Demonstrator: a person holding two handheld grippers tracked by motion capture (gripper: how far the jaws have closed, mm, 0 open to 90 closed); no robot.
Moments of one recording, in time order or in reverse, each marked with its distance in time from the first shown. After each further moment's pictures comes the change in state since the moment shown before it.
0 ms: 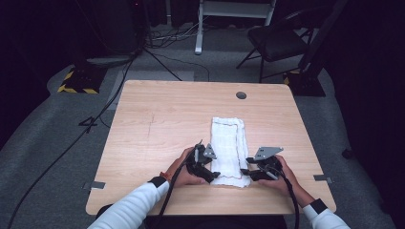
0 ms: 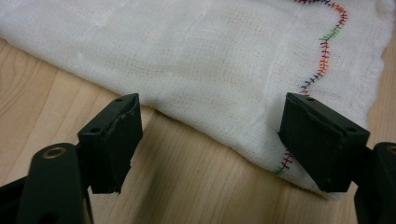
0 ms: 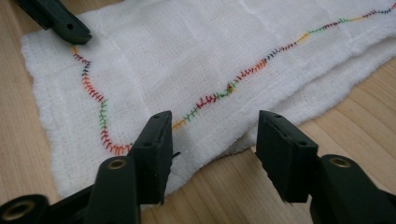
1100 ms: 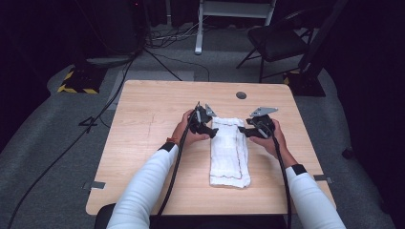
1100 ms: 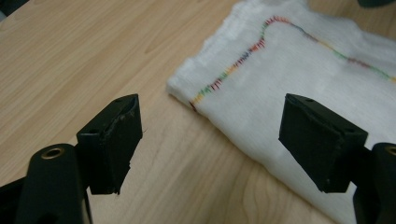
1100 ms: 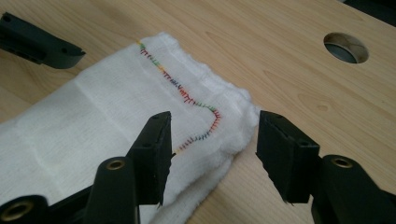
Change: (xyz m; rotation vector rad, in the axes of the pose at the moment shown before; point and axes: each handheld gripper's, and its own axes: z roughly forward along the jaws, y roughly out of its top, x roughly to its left) left arm 0.117 0.064 0.012 -0.060 0.273 -0.126; right arm -0.100 0.074 0.031 -0.075 -0.209 0.138
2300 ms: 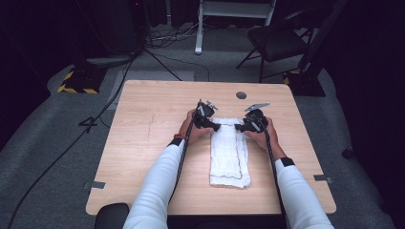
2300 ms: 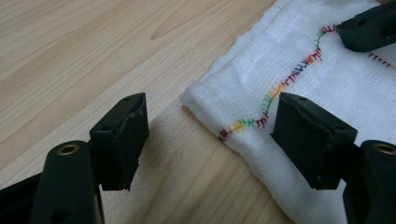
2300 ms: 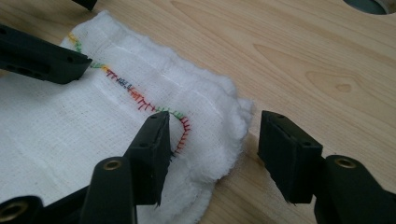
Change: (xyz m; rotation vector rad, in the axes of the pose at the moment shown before) left arm 0.018 0.002 0.046 0.046 -0.060 -0.166; right arm -0.022 -0.001 0.049 0.097 0.009 0.138
